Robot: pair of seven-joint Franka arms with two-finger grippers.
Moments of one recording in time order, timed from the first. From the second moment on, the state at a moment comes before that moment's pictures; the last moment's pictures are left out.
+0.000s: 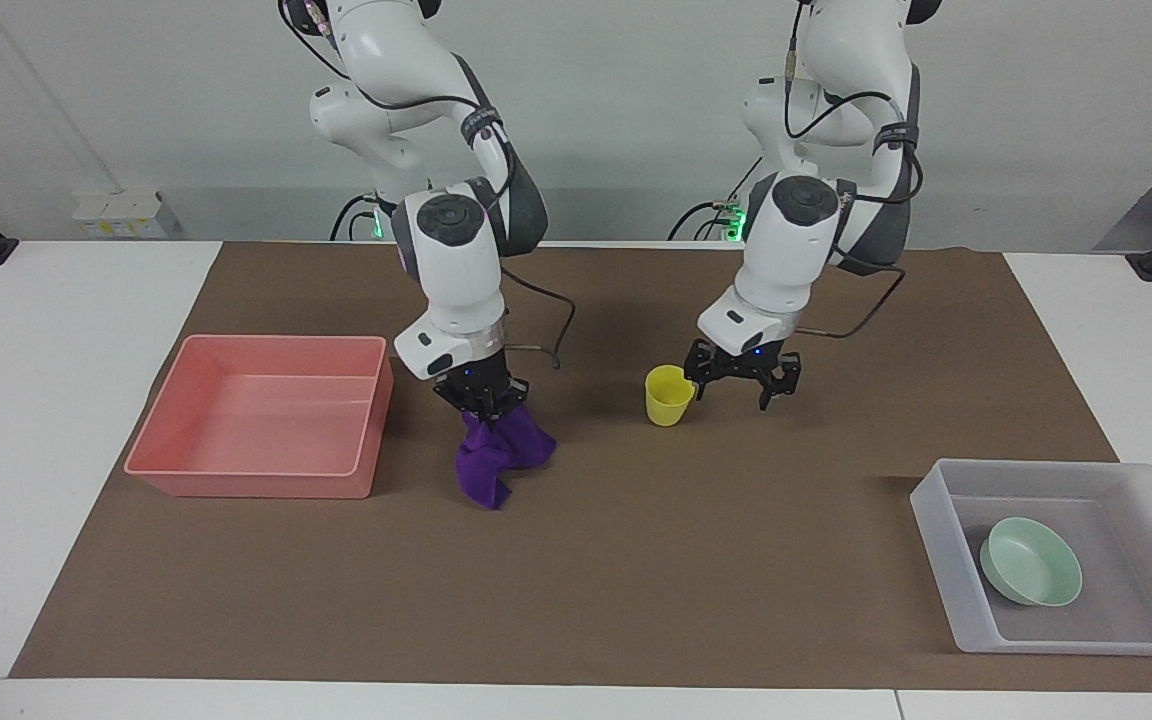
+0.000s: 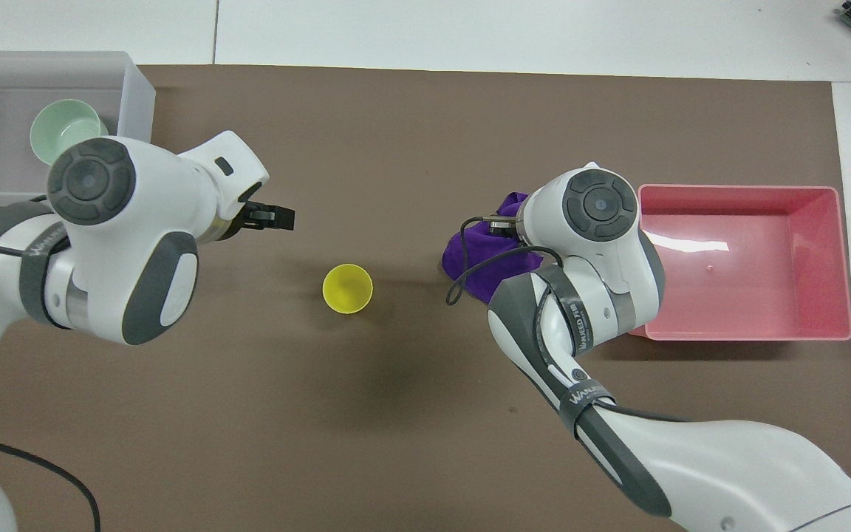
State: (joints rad) left arm -0.33 0.15 -0.15 -2.00 0.03 2.29 -0.24; right arm 0.45 0.25 -0.09 -1.79 -0.02 2.17 0.52
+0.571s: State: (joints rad) left arm -0.36 0.14 -0.15 -2.22 0.03 2.57 -0.37; right arm 0.40 0.03 -0.10 -1.78 -0.05 1.96 0.51
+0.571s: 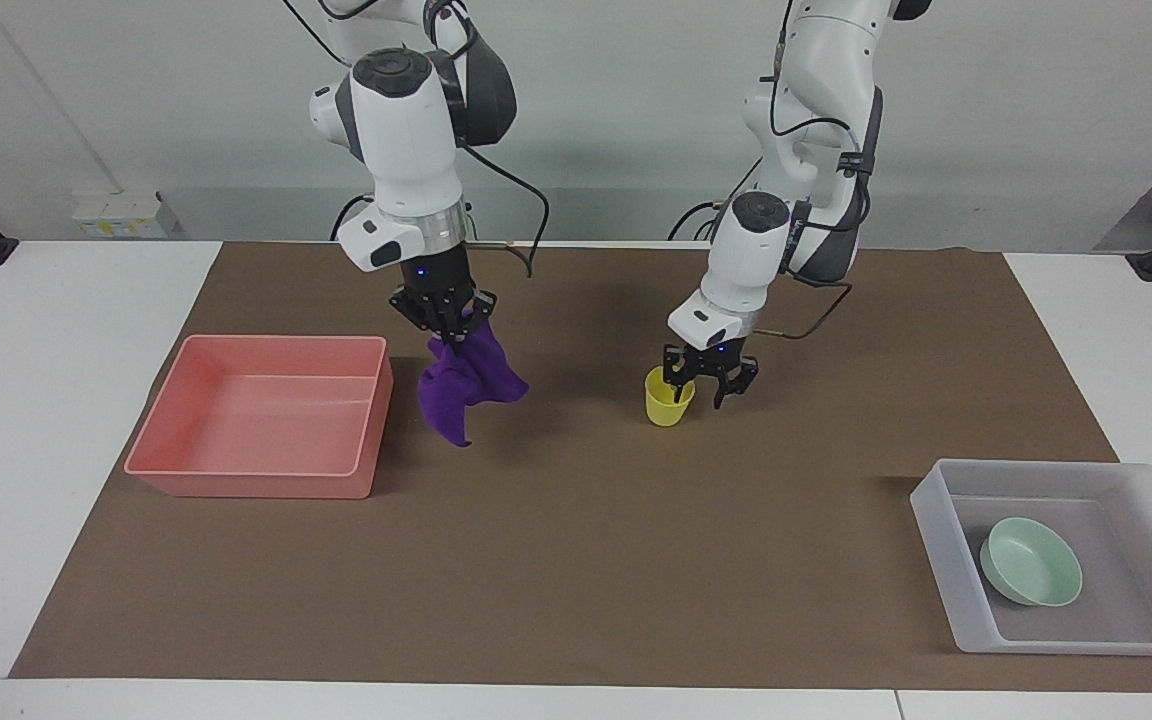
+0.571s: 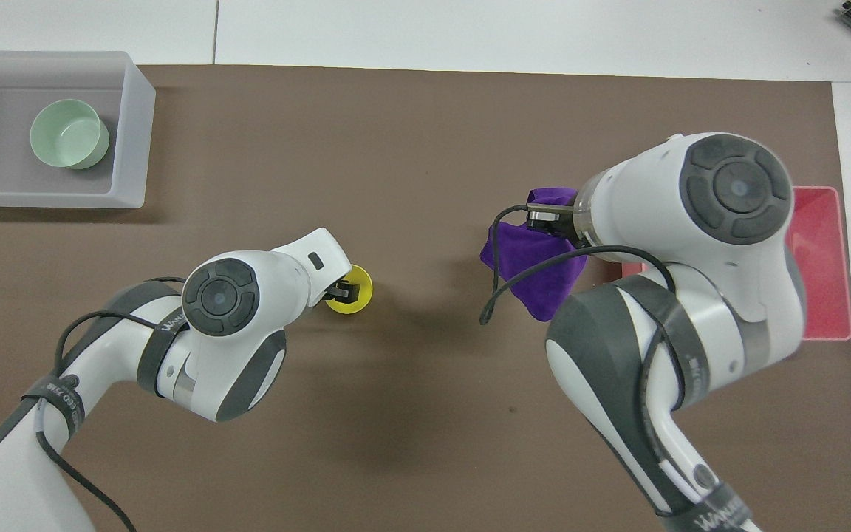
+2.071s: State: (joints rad) left arm 0.17 0.28 -0.11 -1.69 0.03 2.37 0.03; right arm -0.05 0.00 -0.10 -2.12 -0.06 2.25 -0.08
